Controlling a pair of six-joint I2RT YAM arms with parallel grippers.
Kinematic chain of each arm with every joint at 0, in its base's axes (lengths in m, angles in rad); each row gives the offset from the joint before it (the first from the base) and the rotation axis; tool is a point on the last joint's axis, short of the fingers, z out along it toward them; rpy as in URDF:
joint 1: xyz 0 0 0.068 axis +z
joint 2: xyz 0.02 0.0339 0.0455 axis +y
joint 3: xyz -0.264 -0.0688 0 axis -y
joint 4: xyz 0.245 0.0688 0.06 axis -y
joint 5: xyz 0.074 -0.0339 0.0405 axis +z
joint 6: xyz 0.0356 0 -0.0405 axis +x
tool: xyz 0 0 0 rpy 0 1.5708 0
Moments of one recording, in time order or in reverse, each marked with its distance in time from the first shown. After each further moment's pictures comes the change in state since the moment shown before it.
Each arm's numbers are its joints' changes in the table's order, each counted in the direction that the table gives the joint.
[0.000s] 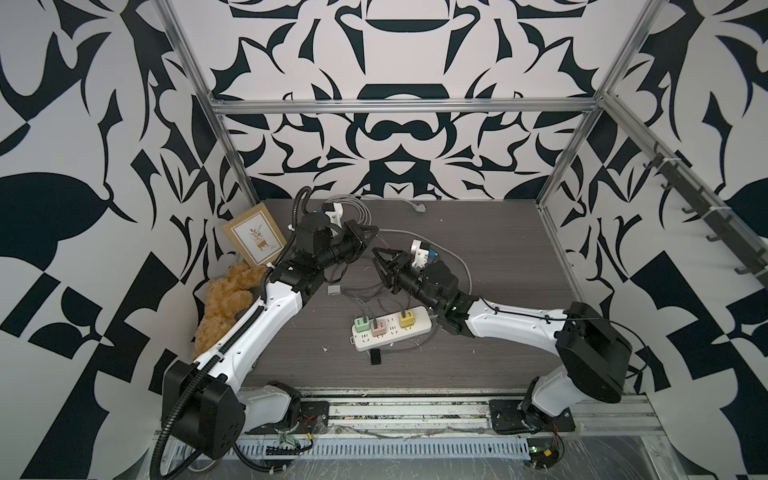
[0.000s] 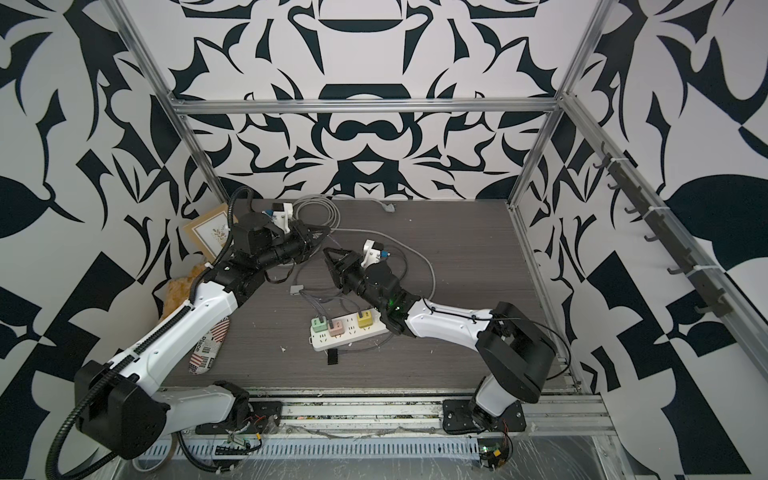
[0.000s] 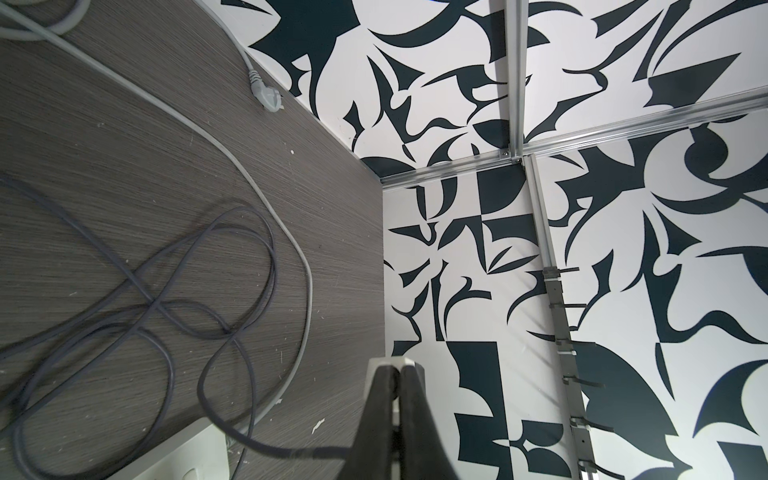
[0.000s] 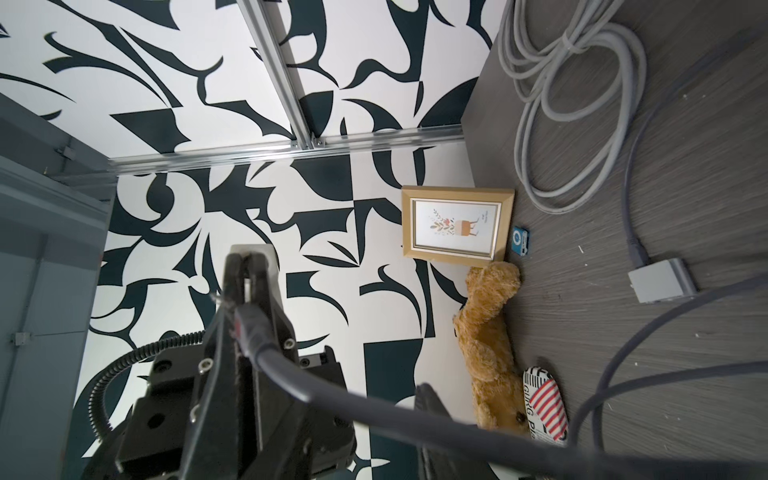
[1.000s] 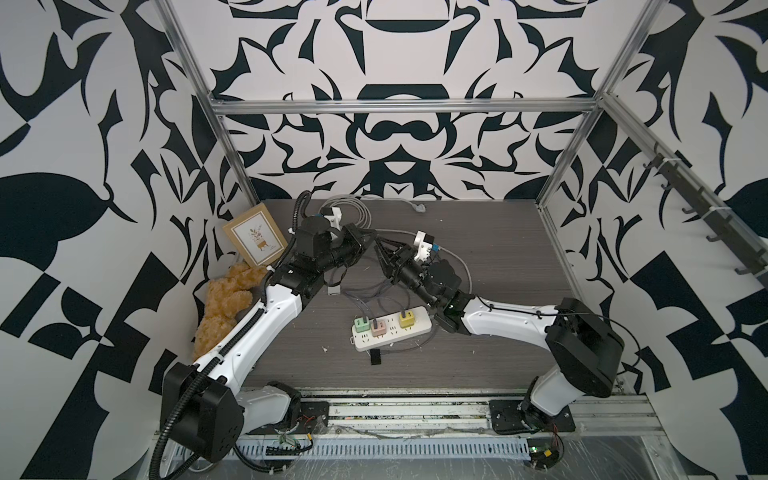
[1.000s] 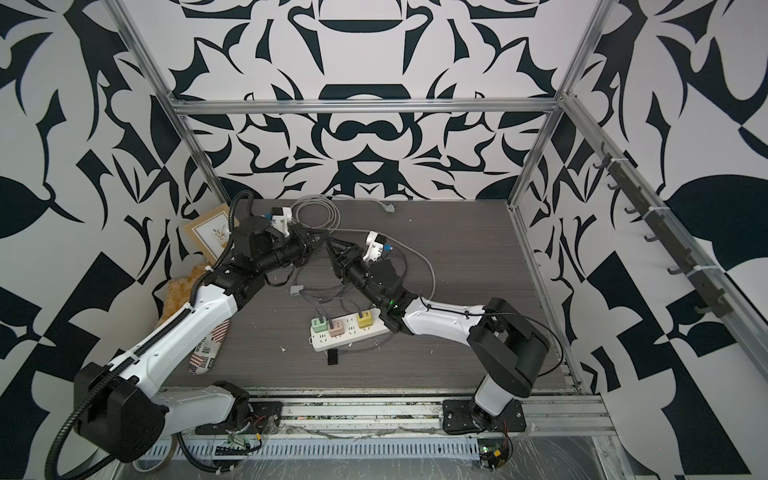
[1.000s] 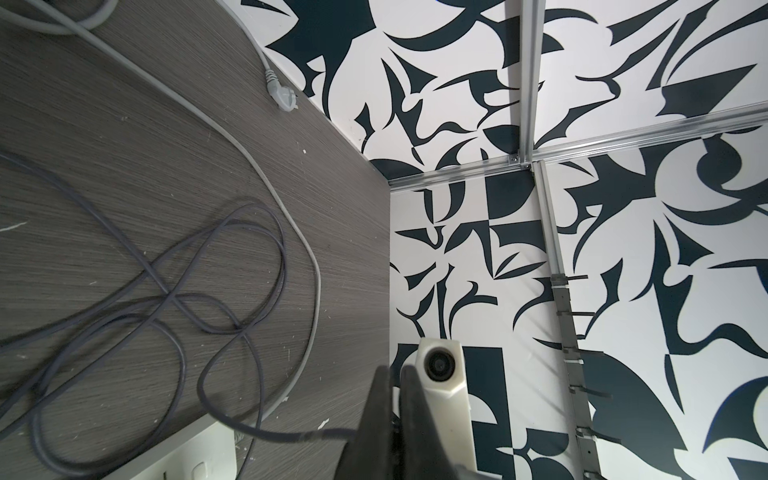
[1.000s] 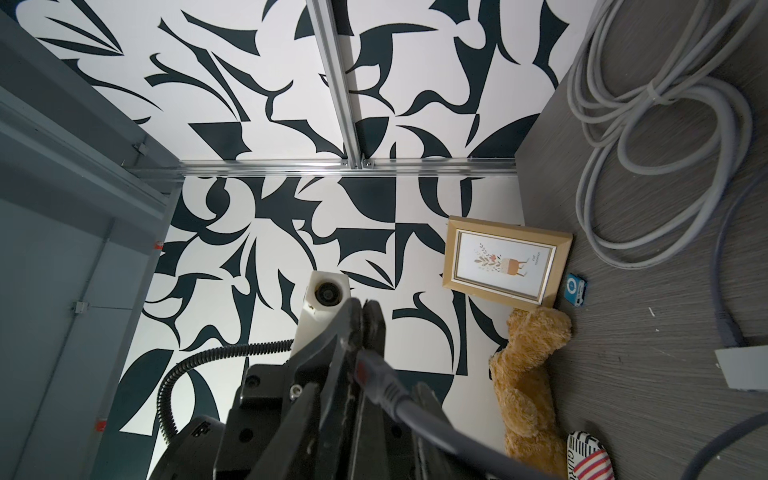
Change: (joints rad) left arm 0.000 -0.024 -0.054 0.016 0.023 -0.021; right arm -0.028 0.036 0.006 0.157 -0.027 -0.072
